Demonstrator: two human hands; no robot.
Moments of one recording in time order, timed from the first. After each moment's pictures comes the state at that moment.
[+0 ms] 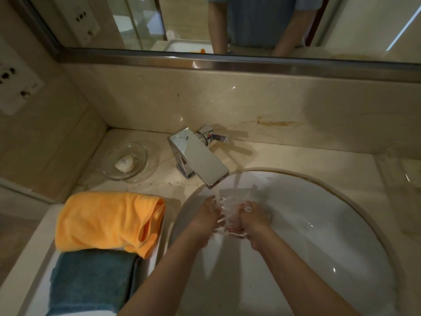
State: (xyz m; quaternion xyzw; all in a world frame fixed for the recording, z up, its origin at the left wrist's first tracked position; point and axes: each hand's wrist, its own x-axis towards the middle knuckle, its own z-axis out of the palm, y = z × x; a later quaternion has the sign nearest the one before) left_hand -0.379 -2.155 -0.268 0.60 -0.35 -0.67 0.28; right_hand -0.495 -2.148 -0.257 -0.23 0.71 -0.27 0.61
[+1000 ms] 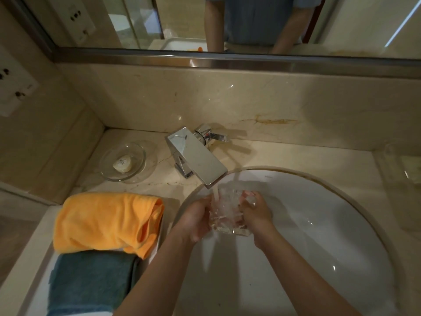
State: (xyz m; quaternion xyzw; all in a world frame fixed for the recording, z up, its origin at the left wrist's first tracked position) left_hand -0.367 -2.164 -0.246 0.47 -0.19 -0.81 0.30; right_hand -0.499 -2.148 -0.244 -0.27 0.72 -0.35 0.54
